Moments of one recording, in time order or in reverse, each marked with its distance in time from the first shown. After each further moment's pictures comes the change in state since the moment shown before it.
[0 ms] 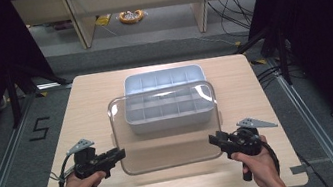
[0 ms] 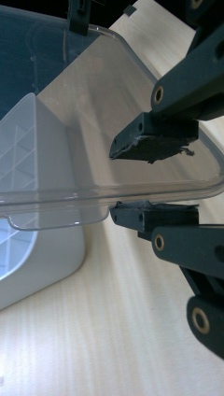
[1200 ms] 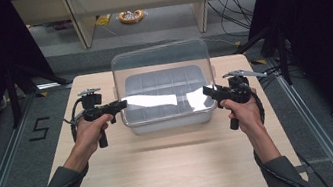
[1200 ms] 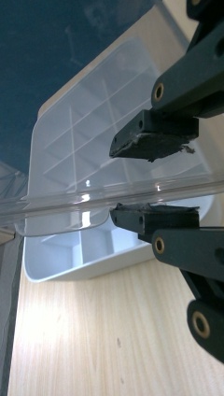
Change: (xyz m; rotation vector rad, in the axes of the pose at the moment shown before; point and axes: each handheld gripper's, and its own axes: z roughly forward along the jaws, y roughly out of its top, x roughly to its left) left arm 0.027 0.115 0.072 -0.058 0.127 -0.045; right arm -0.029 0.116 0.046 -0.094 -0.086 0.068
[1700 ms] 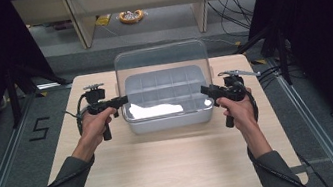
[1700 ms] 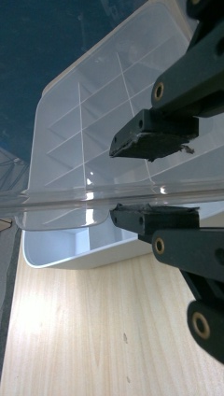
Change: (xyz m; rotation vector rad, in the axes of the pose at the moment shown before) left arm 0.010 0.005 0.026 0.022 0.037 -0.033; right arm -0.015 -0.003 0.024 0.005 -0.032 -0.008
